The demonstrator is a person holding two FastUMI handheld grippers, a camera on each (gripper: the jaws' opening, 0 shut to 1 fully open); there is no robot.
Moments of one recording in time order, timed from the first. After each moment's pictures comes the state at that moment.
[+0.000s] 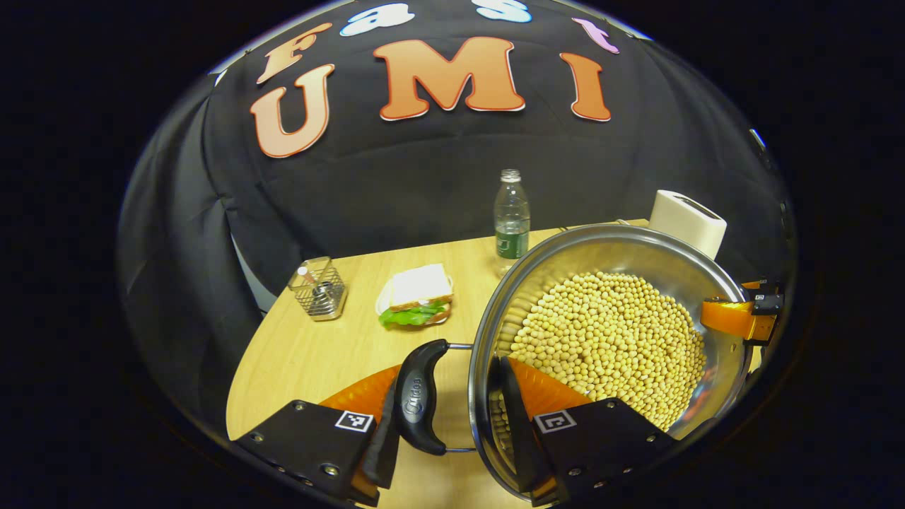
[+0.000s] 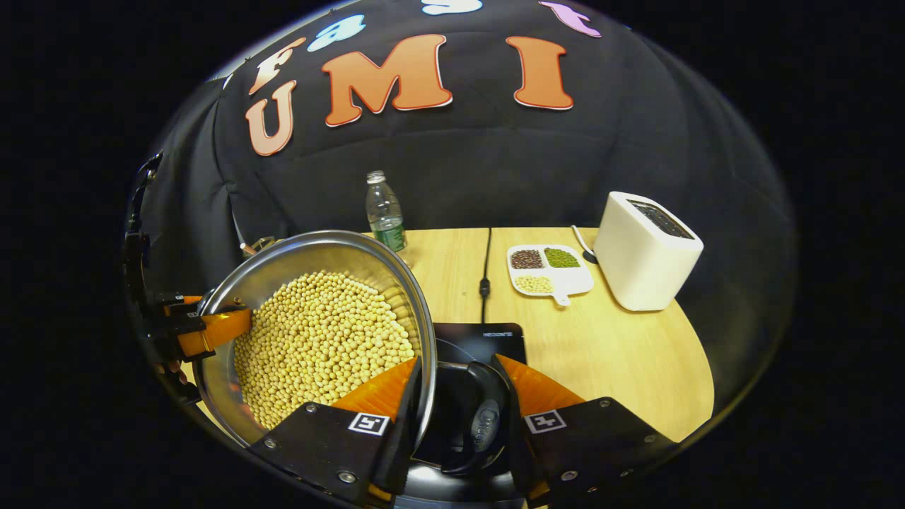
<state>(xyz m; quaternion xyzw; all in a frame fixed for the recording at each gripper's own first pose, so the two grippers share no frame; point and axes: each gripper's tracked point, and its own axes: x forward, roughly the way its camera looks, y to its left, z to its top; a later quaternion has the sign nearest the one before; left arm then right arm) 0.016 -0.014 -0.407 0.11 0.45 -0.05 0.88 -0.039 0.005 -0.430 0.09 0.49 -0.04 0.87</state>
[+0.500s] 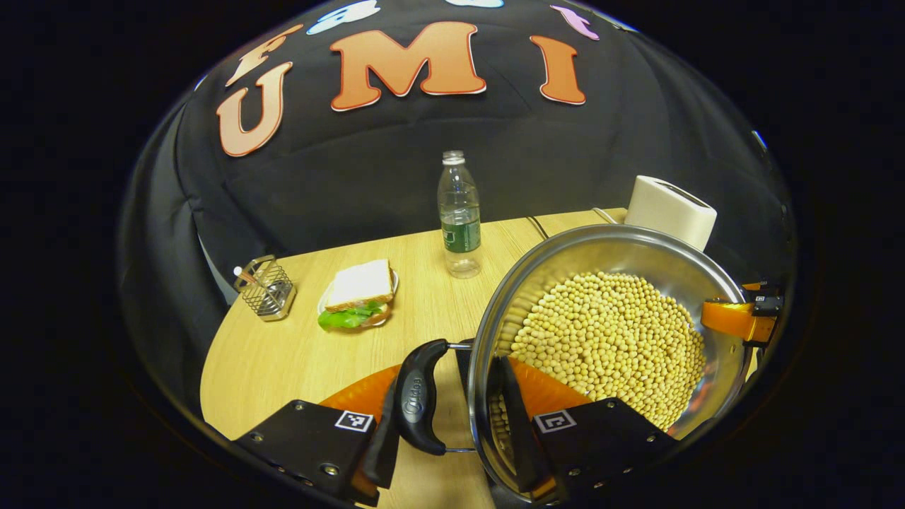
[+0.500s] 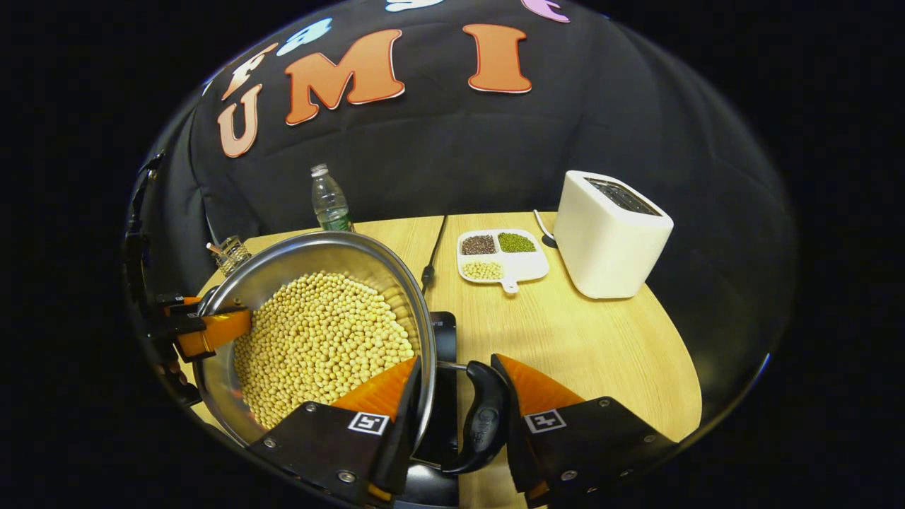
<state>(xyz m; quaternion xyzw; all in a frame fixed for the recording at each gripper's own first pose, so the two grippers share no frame) 0.017 -0.084 -0.446 0.10 0.47 -0.07 0.87 -0.053 -0.050 -0.460 0.09 0.51 -0.07 0.85</state>
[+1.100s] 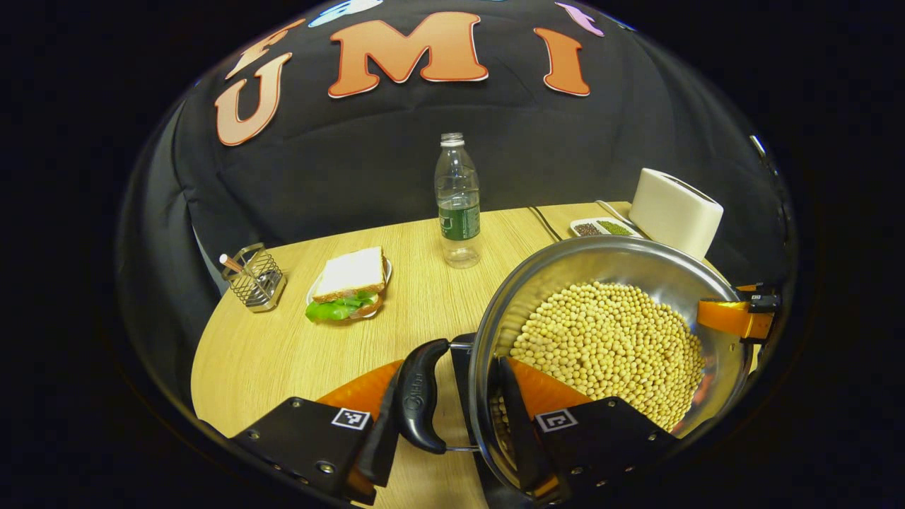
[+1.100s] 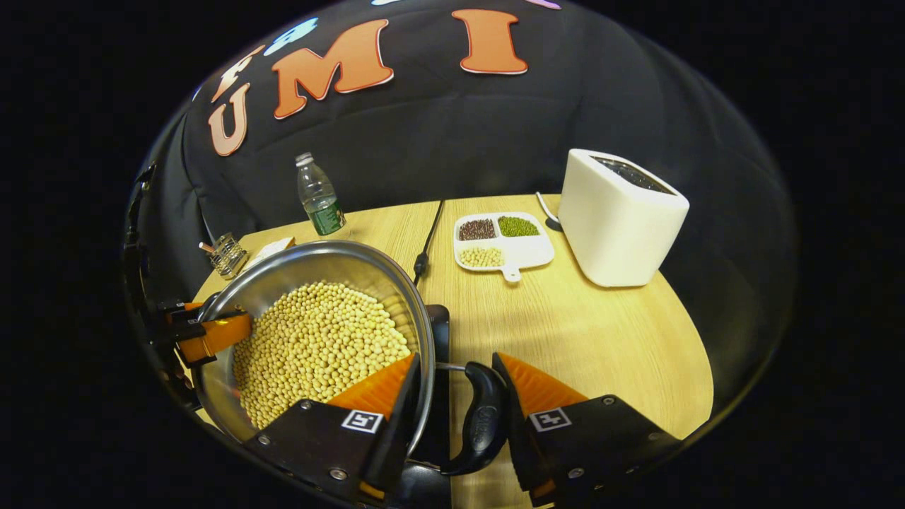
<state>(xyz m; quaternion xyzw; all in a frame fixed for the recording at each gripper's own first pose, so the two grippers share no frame) 0.015 -0.085 -0.461 0.09 0.48 -0.06 0.87 -0.047 -0.050 -0.483 0.10 0.52 -0.07 0.84</state>
